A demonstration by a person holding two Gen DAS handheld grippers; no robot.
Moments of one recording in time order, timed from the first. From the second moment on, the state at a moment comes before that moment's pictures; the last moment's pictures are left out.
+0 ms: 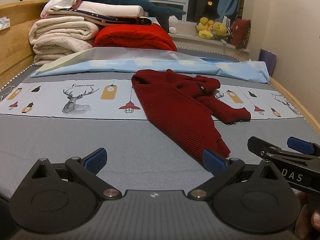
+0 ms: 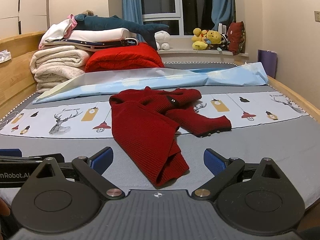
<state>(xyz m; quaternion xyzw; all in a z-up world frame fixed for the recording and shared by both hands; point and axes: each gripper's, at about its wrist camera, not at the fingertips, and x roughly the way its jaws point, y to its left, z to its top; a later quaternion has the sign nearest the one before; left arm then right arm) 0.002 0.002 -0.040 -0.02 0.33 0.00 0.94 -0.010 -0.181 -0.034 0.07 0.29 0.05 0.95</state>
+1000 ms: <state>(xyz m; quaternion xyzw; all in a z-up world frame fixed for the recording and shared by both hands) 0.002 0.001 -0.046 -0.02 0.33 0.00 0.94 -0.006 -0.174 -0.043 0.06 0.29 0.04 0.95</state>
